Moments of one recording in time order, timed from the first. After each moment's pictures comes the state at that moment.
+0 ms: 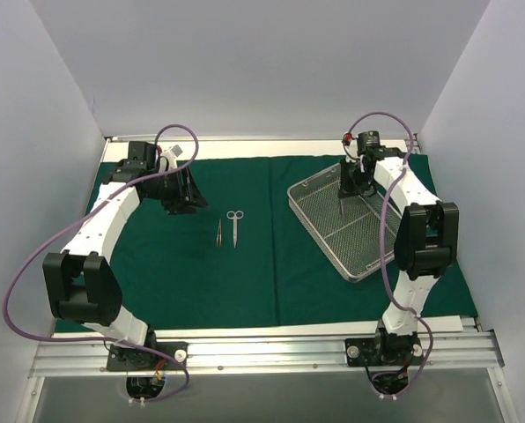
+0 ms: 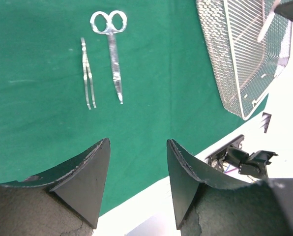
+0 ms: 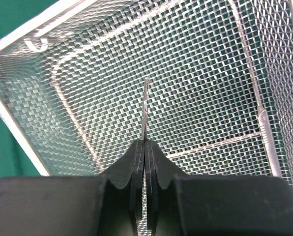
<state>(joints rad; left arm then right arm) -0.11 1.57 1.37 -0.79 0.55 -0.37 0.09 1.90 1.52 -0.71 -0.18 0.05</state>
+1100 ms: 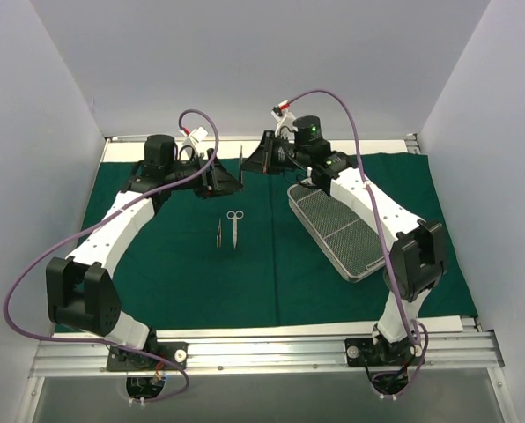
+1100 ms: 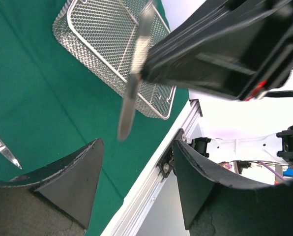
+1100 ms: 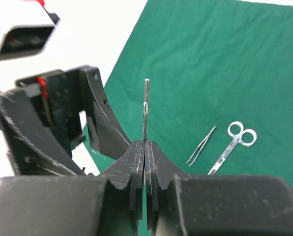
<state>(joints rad) -0.26 1.52 1.28 -0.28 0.82 -0.63 0.53 1.77 1.59 -0.17 -0.52 0.60</state>
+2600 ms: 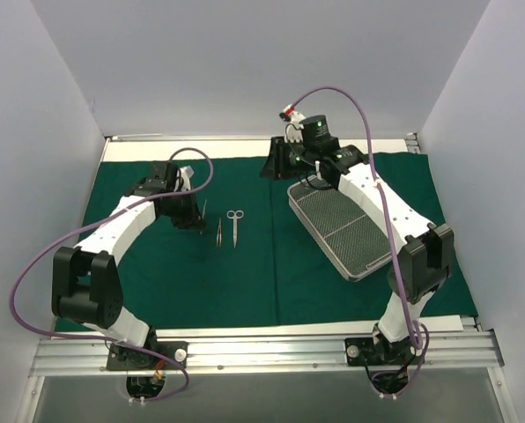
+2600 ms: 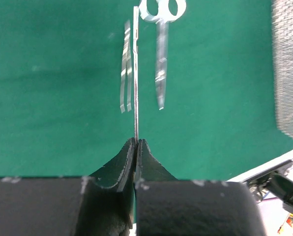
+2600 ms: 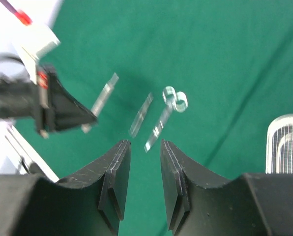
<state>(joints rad) -0.22 1.56 1.18 -0.64 0.32 -0.42 0.50 1.75 1.68 -0.48 -0.36 0.37</state>
